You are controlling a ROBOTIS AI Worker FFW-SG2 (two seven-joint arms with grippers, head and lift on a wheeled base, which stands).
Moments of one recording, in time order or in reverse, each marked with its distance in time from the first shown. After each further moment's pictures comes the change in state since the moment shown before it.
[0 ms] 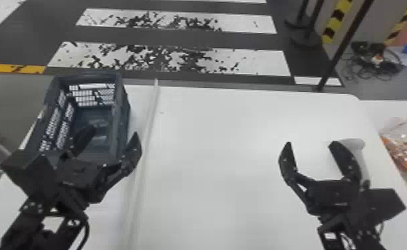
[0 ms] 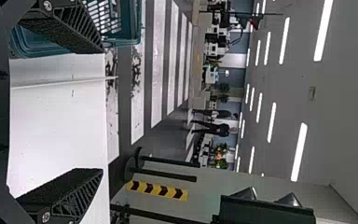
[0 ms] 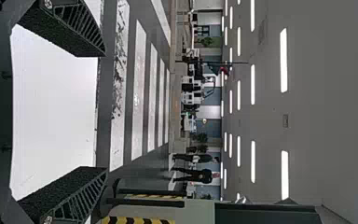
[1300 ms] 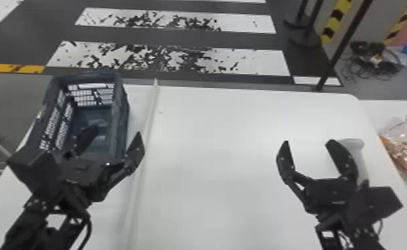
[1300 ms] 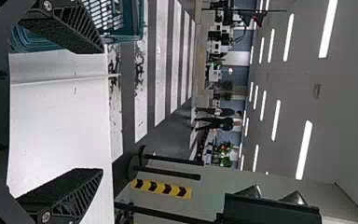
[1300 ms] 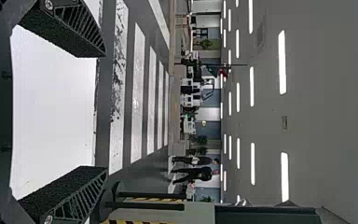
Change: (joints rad) left arm -0.013 0.000 -0.012 0.000 -0.013 0.028 0.004; right arm -0.006 -0.007 0.009 0.001 -0.003 0.002 0.000
